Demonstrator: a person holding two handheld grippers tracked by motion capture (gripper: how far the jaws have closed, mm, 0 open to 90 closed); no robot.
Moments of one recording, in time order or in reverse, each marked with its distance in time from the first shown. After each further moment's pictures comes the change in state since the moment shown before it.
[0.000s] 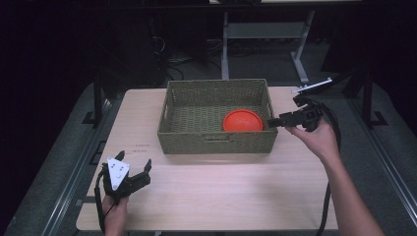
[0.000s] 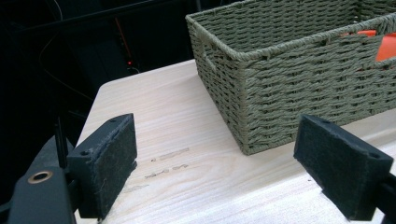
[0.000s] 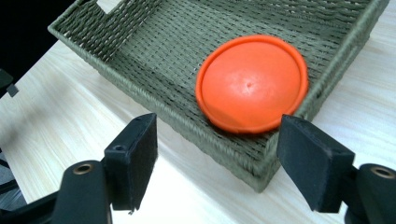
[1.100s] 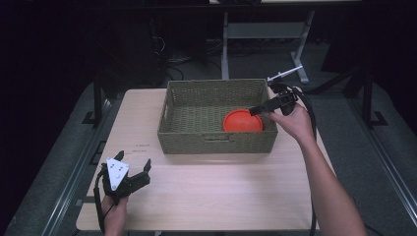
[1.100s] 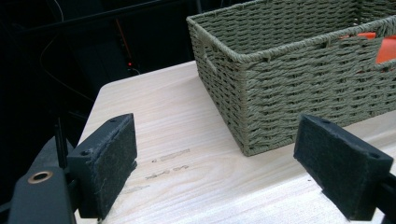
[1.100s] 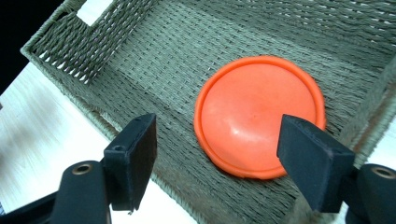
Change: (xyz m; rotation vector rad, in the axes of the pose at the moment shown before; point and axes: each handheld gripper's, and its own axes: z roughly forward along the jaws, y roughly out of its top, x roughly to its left) left arm 0.000 0.000 0.000 -0.008 -0.001 -0.005; right arm 0.002 0.055 0.052 0.081 -0.011 0.028
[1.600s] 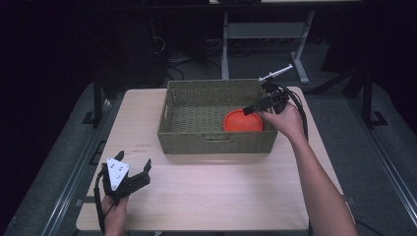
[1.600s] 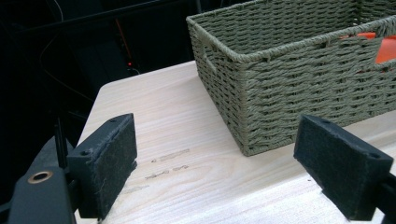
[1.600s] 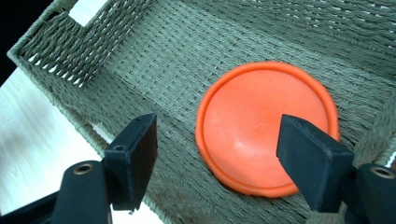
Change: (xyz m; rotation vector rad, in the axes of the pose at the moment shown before) left arm 0.000 0.000 0.000 0.000 0.001 -0.001; right arm 0.004 0.011 0.021 0.017 -0.004 -0.006
